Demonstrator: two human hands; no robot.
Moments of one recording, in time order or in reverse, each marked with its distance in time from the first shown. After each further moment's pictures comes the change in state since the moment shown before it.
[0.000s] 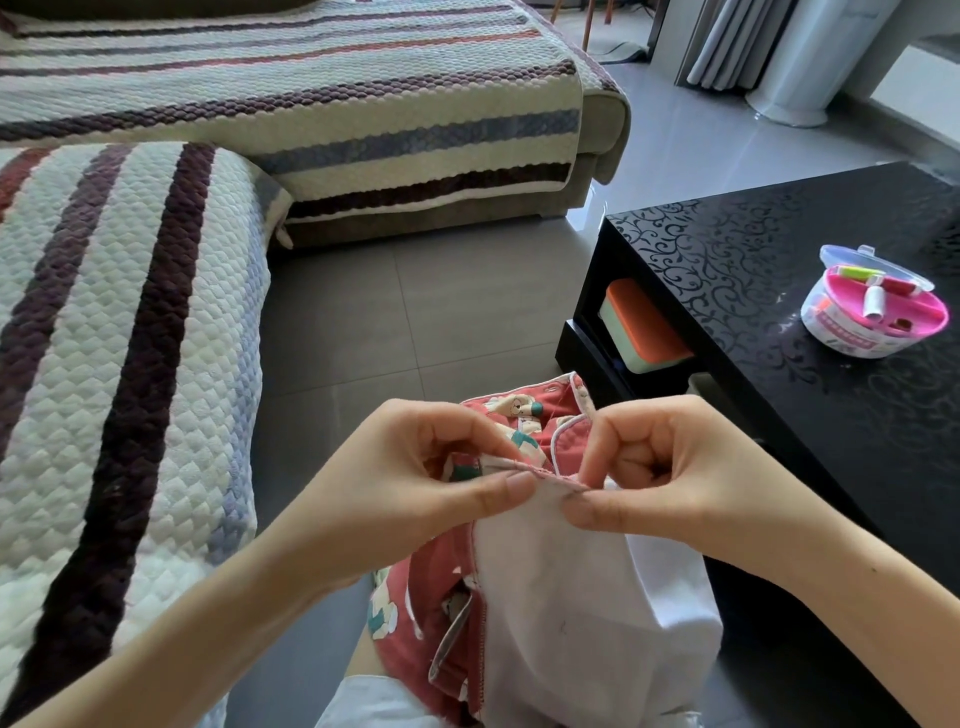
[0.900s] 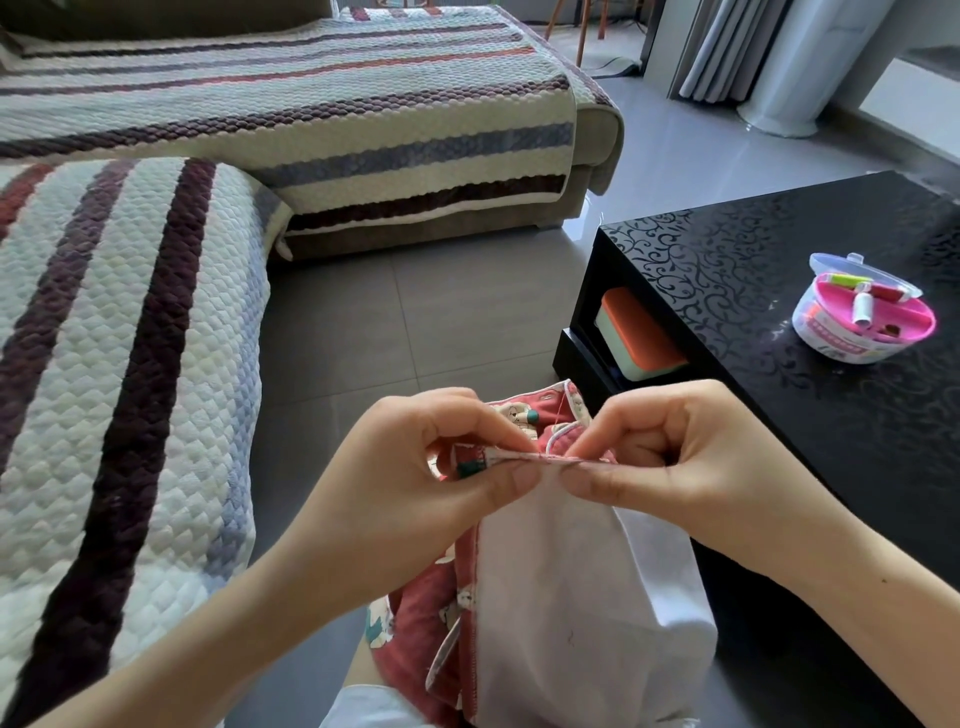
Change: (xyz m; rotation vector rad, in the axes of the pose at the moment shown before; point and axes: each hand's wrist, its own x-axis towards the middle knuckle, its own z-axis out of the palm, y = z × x) left_hand 0.000 0.001 0.005 0.296 0.129 0.287; right_hand -0.003 -0.011 0.001 -0.037 0.178 -0.050
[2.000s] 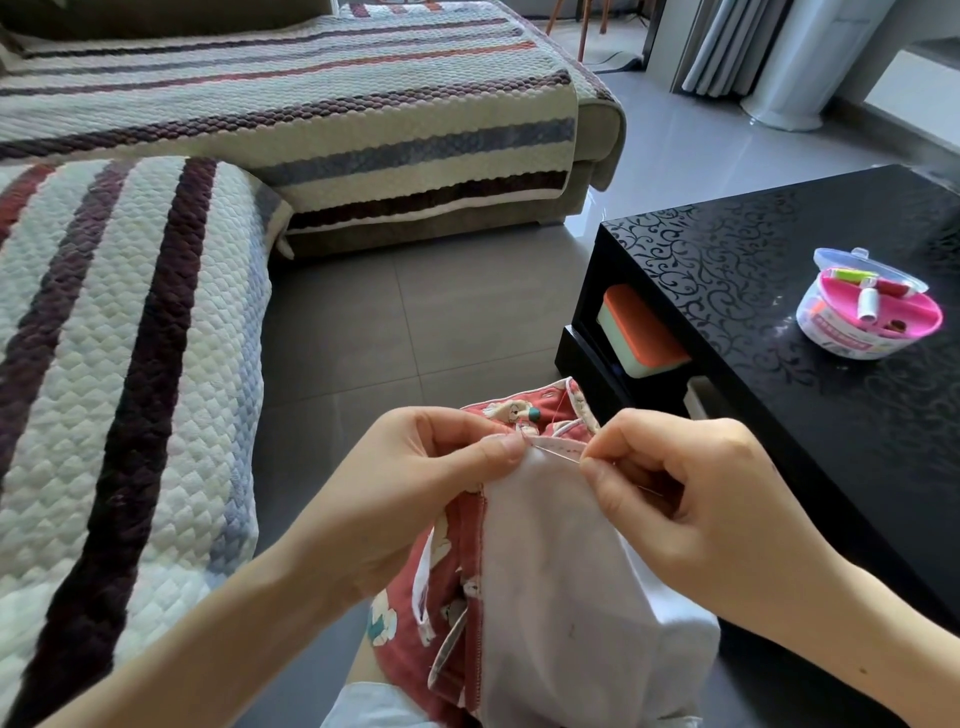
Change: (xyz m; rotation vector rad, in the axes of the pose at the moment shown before) left_hand 0.005 0.002 0.011 -0.508 0.035 -0.561; right_hand -0.015 0.018 0.008 -0.518 0.152 -0.253
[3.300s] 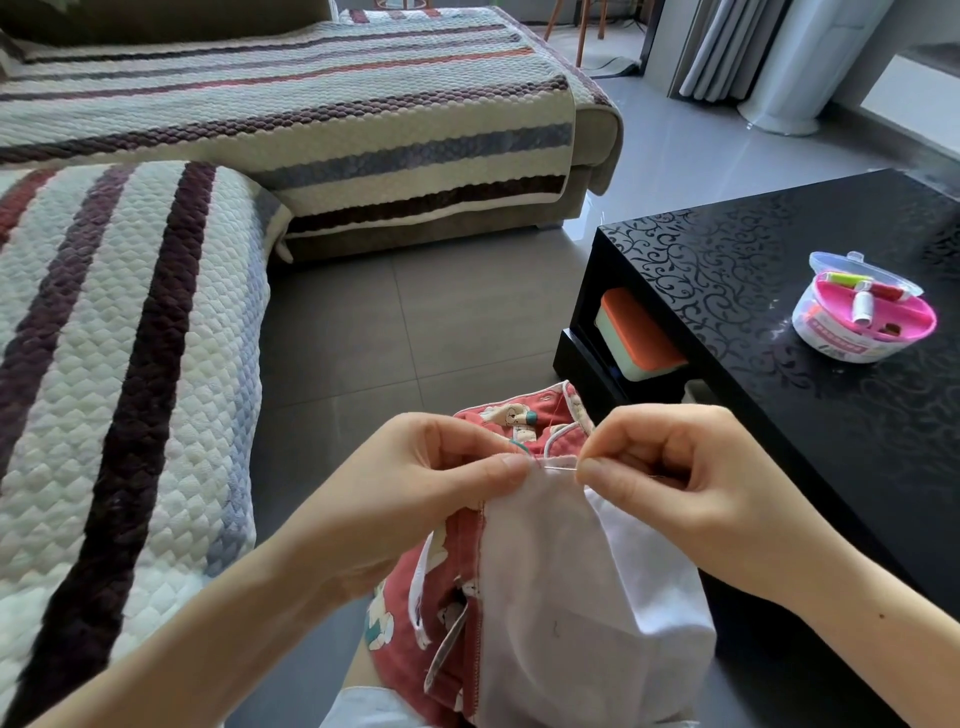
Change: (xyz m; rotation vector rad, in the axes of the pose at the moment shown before) left_hand -0.002 0.004 -0.001 0.110 -0.097 0.001; right_hand 0.007 0.003 -0.008 0.450 -0.126 0.177
